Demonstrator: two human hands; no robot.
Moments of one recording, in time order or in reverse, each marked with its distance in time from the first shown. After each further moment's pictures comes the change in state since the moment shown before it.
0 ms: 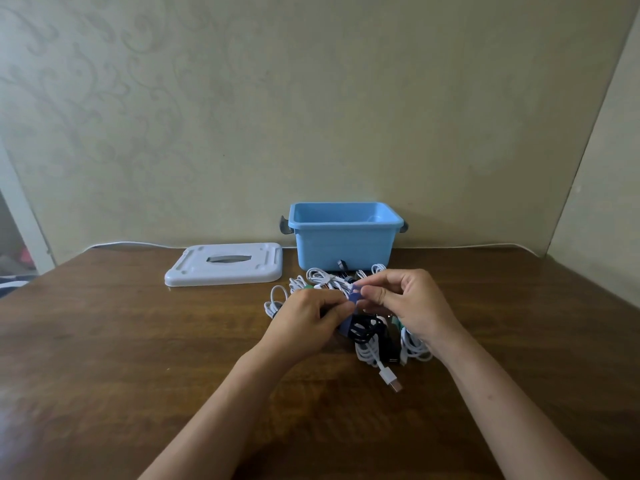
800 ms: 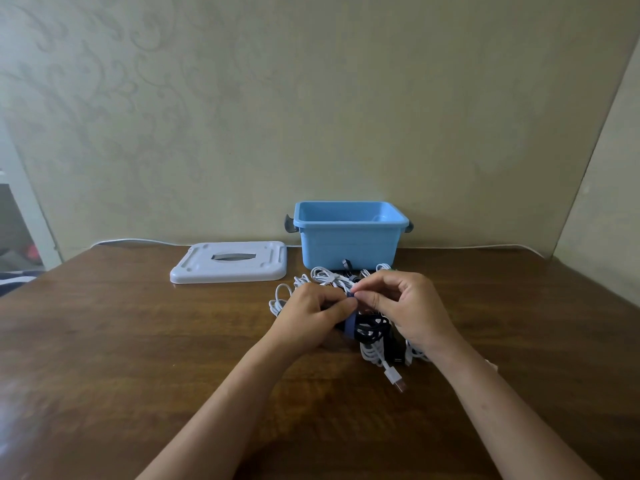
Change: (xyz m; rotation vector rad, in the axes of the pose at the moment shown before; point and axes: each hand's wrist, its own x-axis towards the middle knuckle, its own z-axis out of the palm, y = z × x) left_hand -0.001 0.001 -0.004 -0.296 -0.034 -0.157; right_hand -0.002 0.007 0.008 -0.216 0.010 -0.221
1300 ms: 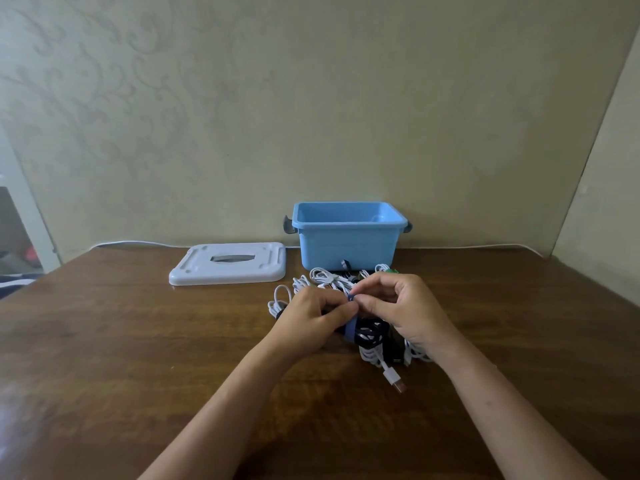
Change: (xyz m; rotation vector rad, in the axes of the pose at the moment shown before) left_hand -0.003 0.004 0.001 -0.004 -0.042 -0.015; right_hand 0.002 0.002 -0.002 0.073 -0.084 0.138
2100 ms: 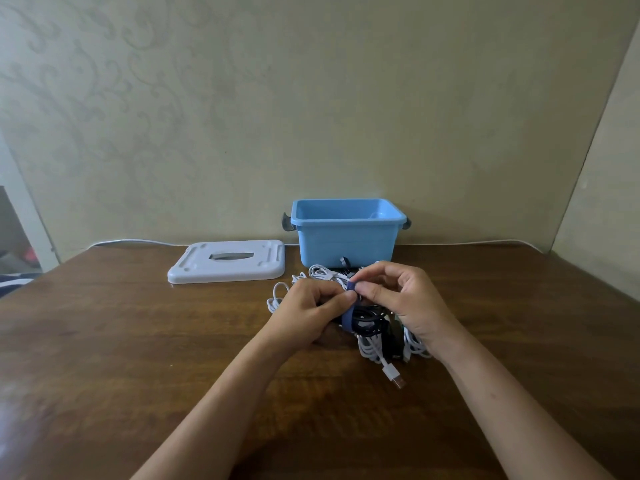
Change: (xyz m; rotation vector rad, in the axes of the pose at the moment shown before) left_hand -0.001 0.007 -0.004 -0.096 0.013 -0.023; right_hand -0.003 -0.009 -0.001 0.180 0.021 0.034
